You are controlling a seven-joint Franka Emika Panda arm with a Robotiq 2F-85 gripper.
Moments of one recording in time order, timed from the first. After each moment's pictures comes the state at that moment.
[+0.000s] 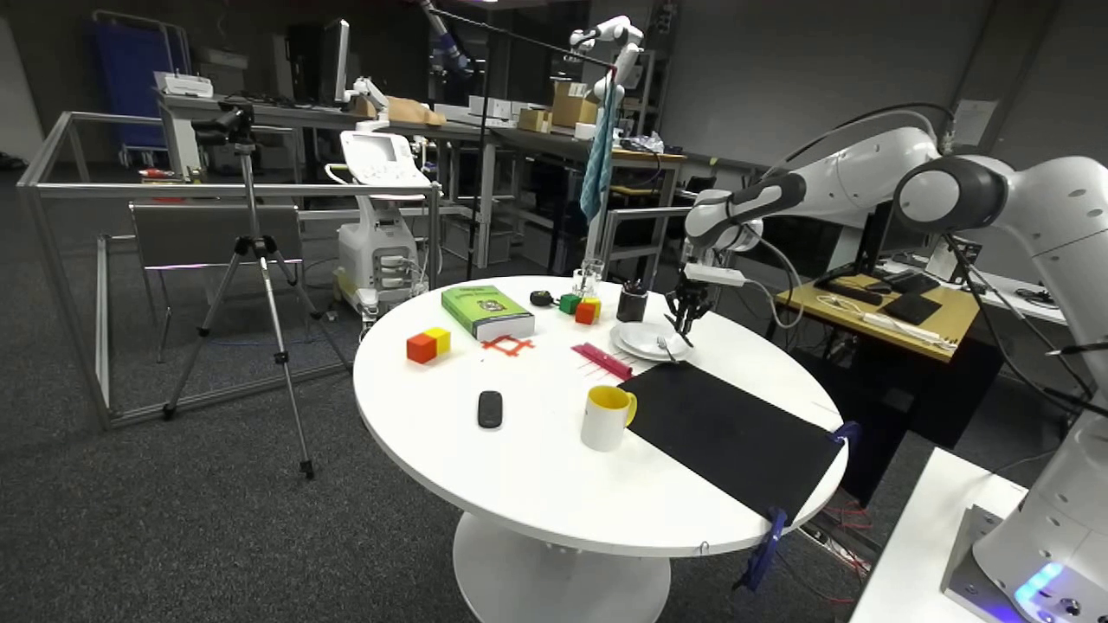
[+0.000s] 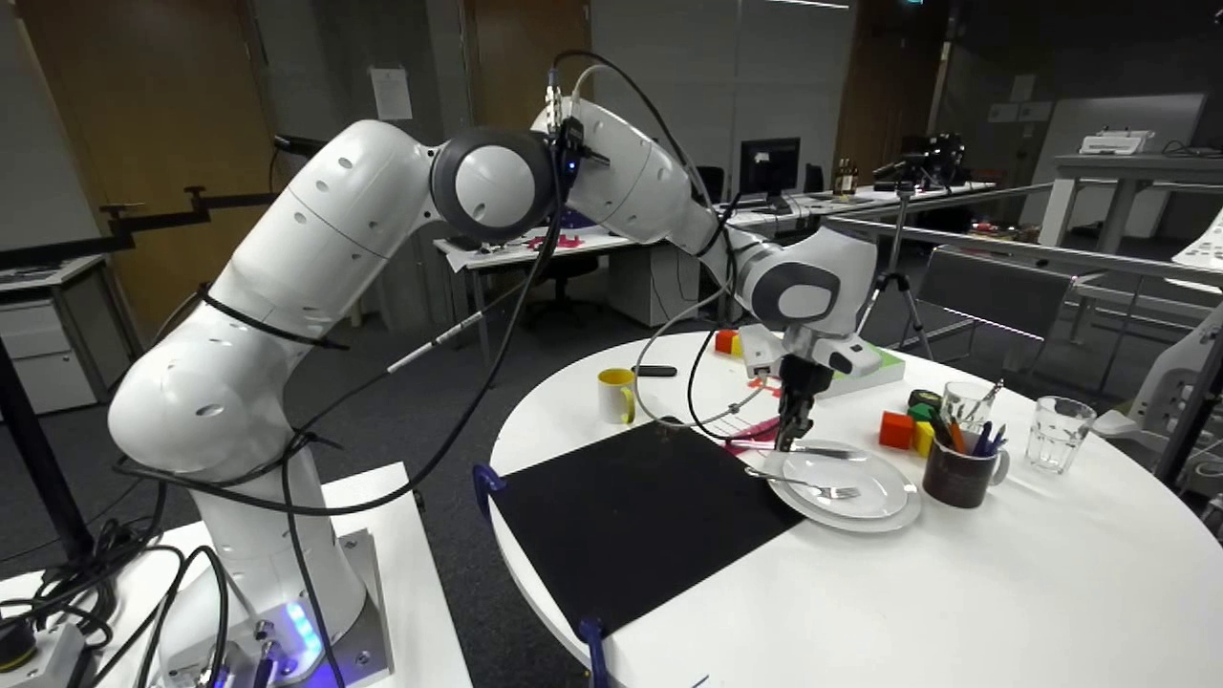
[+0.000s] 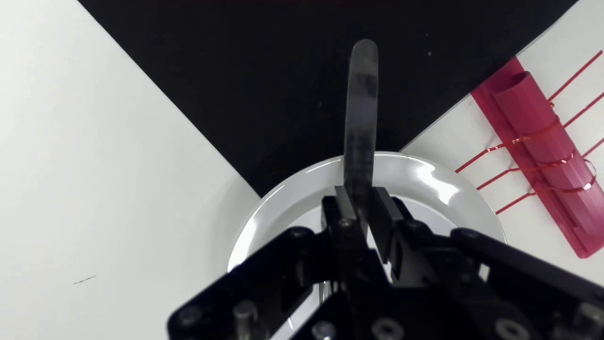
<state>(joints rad) -0.13 0.80 -0.08 -1.37 0.18 2.07 0.36</state>
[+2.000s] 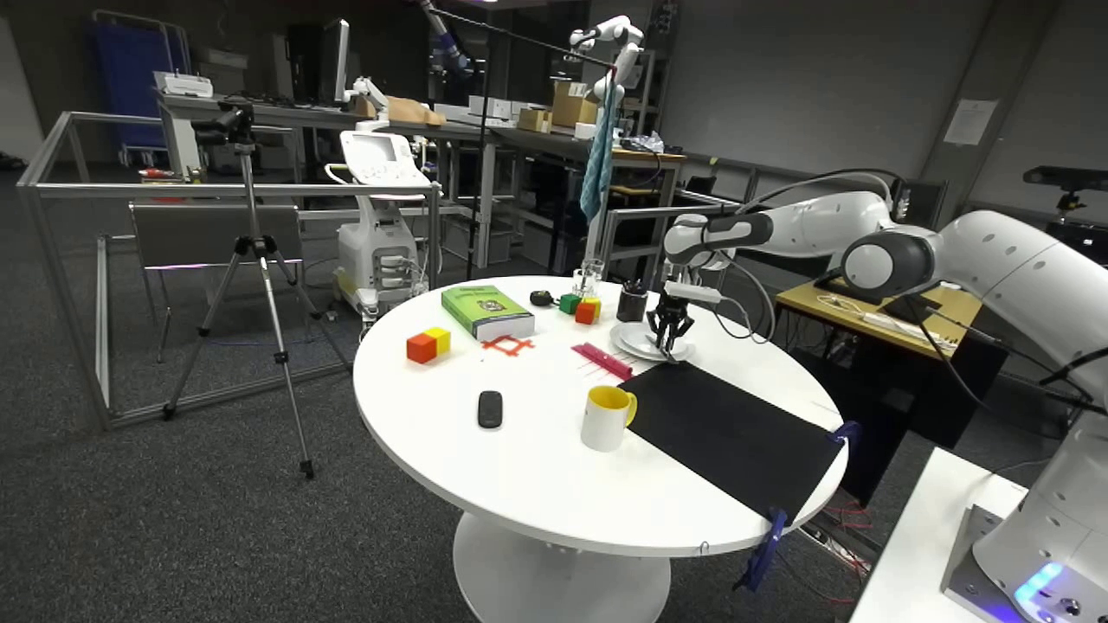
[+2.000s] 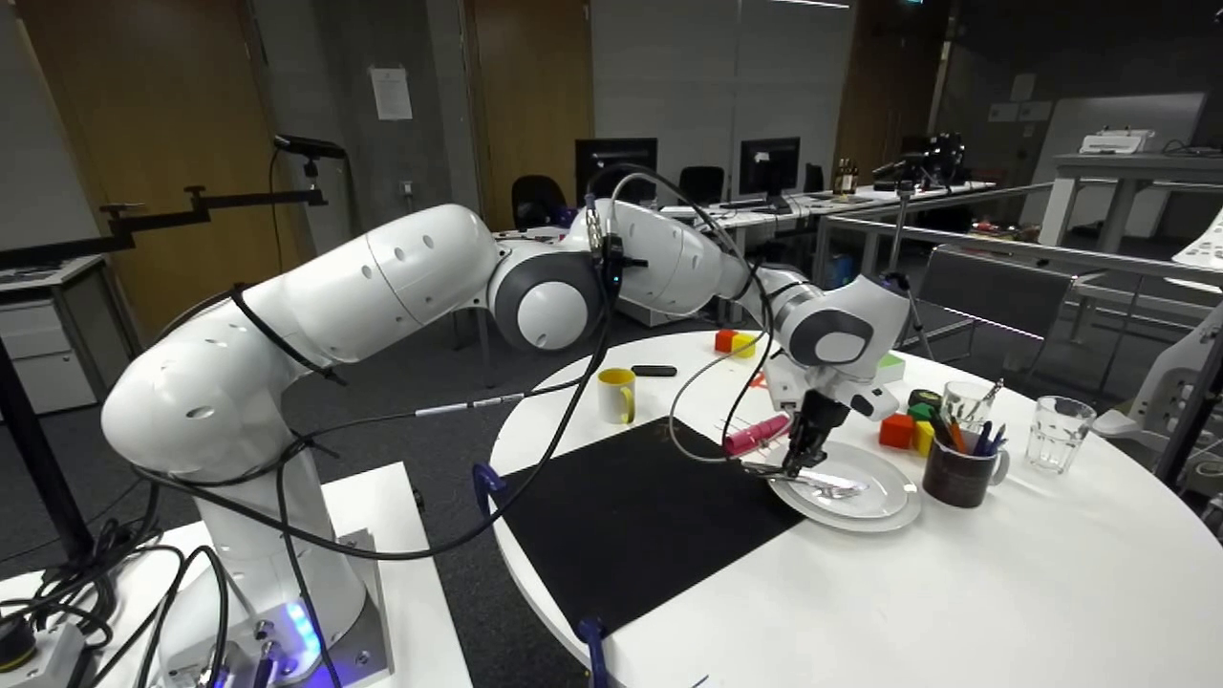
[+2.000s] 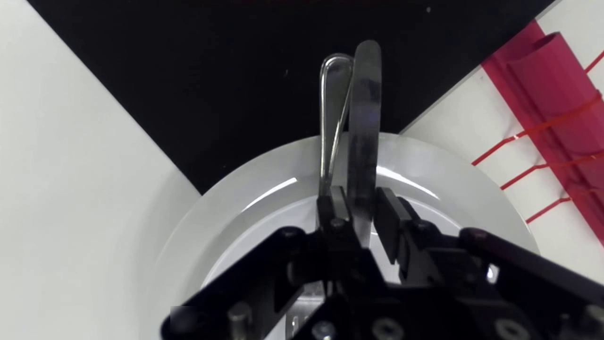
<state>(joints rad) -0.18 1.18 -0.04 -0.84 0.22 1.83 0.36</state>
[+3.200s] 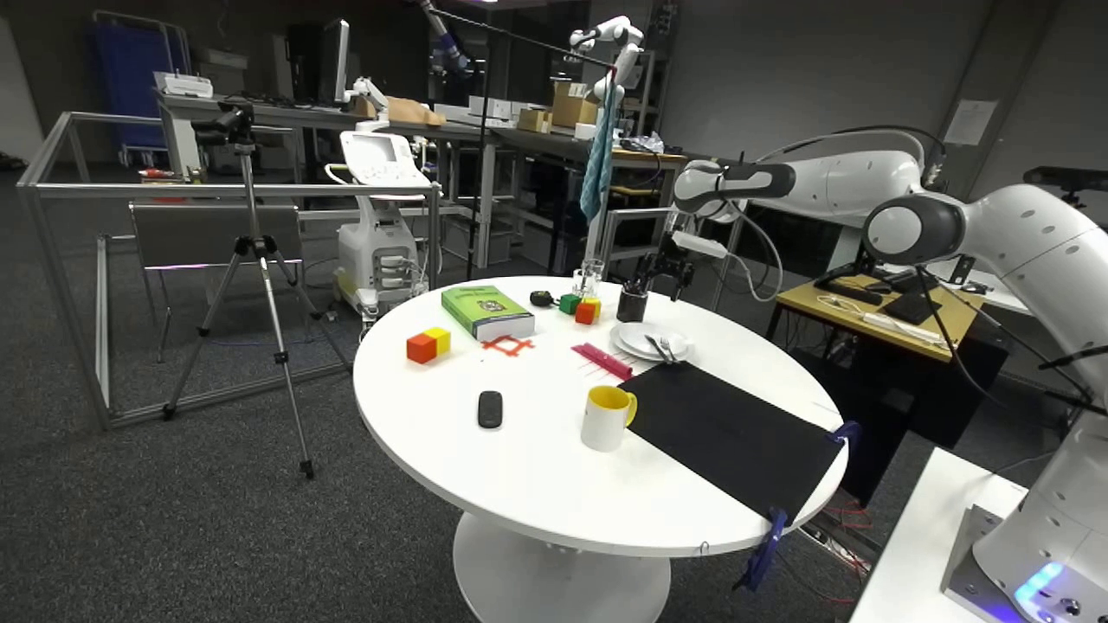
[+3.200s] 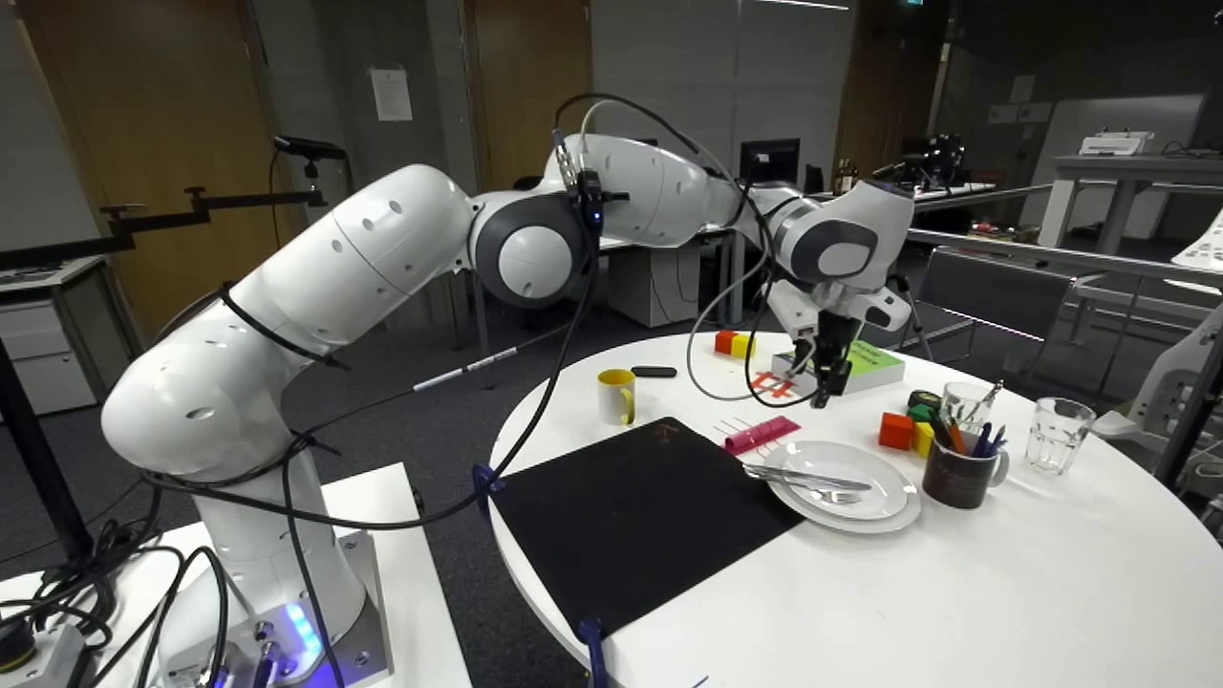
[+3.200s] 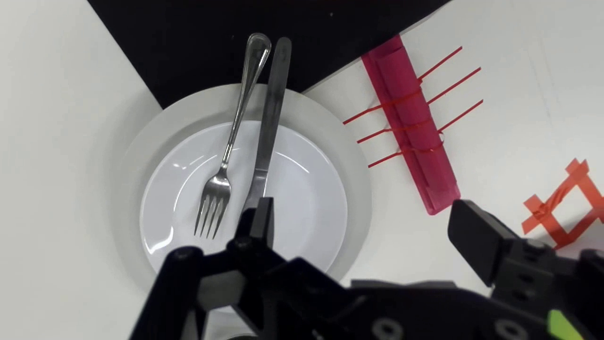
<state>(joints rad) -0.18 0.99 0.00 -0.87 0.22 1.81 0.21</state>
